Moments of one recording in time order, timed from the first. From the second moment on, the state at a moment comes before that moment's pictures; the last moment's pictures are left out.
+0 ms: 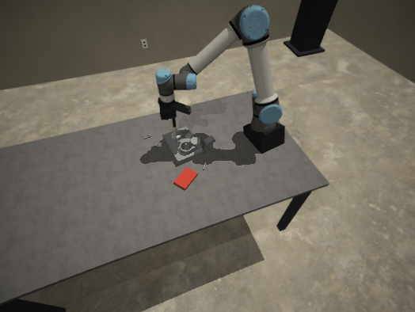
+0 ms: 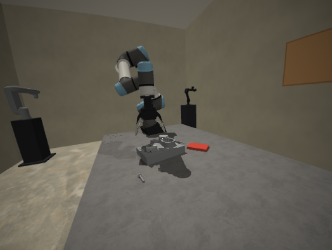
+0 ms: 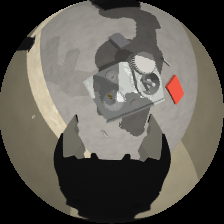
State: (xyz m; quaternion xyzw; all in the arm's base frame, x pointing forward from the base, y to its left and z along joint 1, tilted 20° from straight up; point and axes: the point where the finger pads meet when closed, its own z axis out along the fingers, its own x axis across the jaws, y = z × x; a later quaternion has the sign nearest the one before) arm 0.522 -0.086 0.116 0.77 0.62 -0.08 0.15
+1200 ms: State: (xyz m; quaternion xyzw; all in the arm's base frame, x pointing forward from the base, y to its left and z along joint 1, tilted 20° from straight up) arm 0.521 -0.083 0.114 0.83 0.53 -0.06 0.16
